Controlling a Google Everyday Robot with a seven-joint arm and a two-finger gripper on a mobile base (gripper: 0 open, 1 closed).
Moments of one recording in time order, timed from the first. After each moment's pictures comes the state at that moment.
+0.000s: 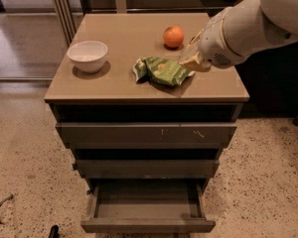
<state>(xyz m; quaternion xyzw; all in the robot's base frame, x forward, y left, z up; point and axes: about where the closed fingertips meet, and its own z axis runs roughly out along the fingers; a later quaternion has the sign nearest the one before) 0.561 -0.095 0.951 -0.57 0.72 -0.02 0.39</state>
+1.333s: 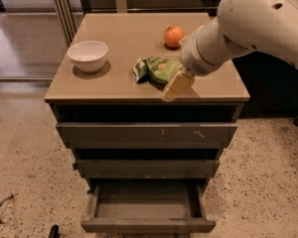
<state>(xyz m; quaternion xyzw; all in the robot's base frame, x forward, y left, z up) 0.604 -0.078 0.894 -0.58 0.73 -0.01 0.36</state>
